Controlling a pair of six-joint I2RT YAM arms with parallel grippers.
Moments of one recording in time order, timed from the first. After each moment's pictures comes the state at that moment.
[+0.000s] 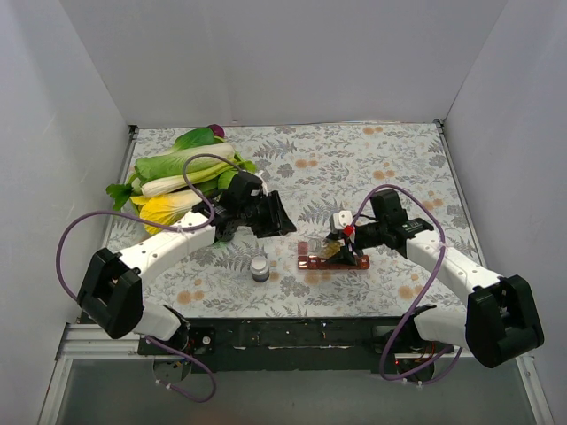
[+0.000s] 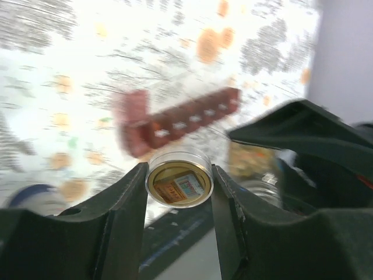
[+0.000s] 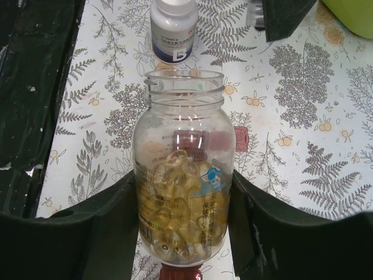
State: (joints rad) left arm -0.69 1.41 1.01 -0.31 0.31 -0.90; right arm 0.42 1.20 0.68 -0.38 -1.03 -0.94
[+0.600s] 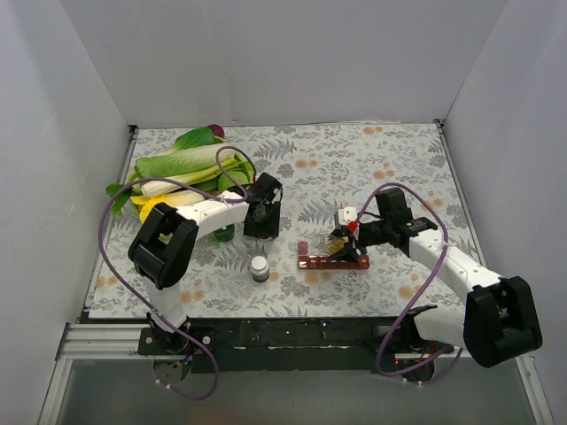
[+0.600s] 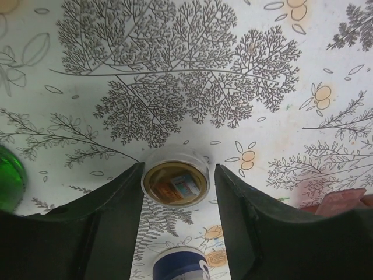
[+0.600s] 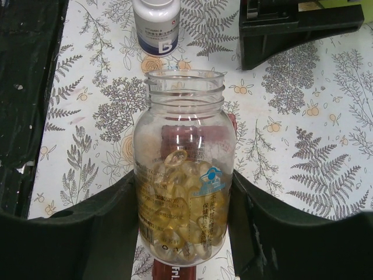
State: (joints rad) left arm -0.64 1.83 1.19 -0.55 -0.07 -0.53; right arm 0.36 1.20 0.68 -0.38 -1.04 -0.94
